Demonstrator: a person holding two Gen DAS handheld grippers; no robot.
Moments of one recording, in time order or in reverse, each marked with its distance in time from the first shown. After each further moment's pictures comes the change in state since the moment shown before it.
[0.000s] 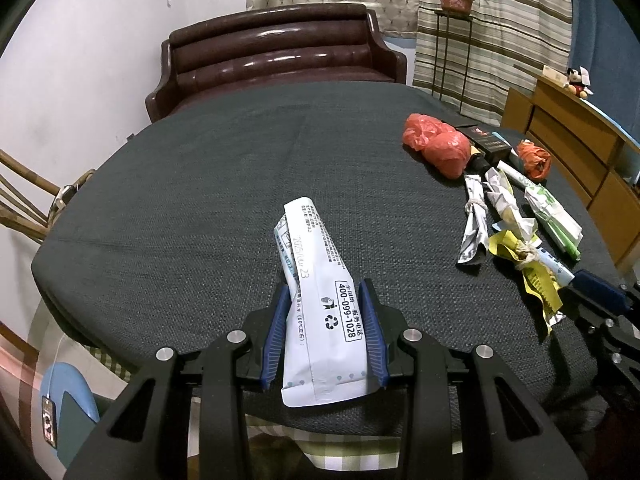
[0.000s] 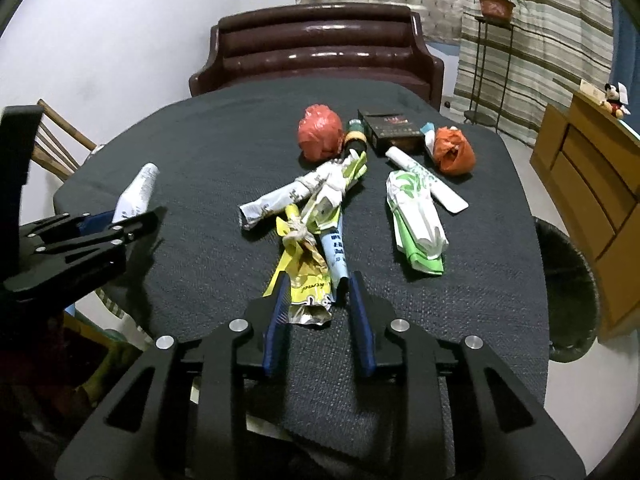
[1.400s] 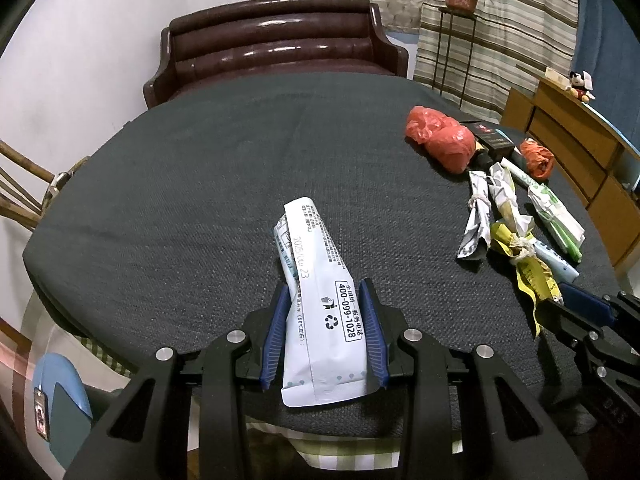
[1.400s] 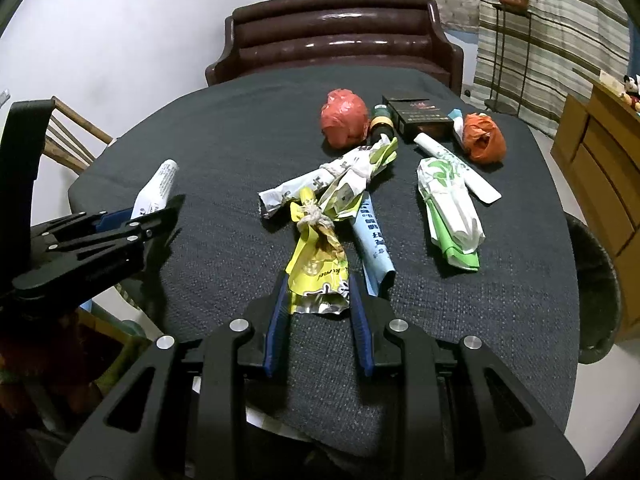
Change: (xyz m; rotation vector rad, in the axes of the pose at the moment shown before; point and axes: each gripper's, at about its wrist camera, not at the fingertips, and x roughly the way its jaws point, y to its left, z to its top) left arm 0.009 0.001 -0.001 -0.031 0.030 -0.025; right arm 0.019 0.002 0.001 0.007 0.068 0.078
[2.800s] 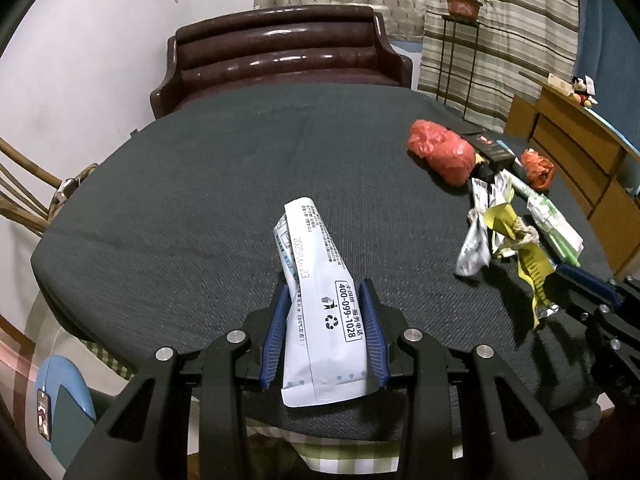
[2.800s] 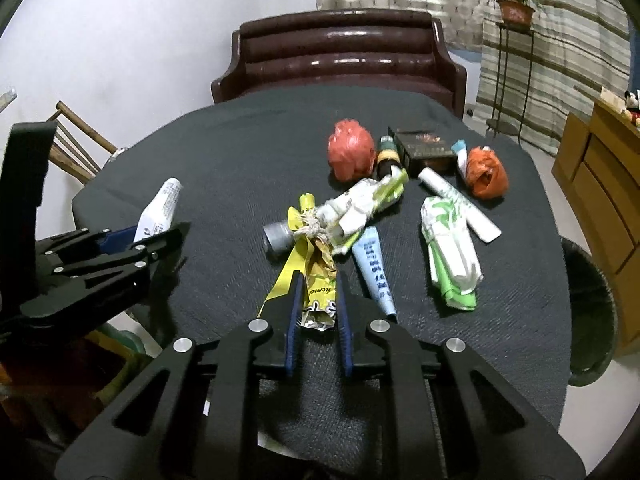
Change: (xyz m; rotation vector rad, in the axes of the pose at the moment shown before) left arm -0.010 0.001 0.005 -0.001 -0.039 0.025; right arm -0.018 0.007 0.015 -0.029 -0.091 0.001
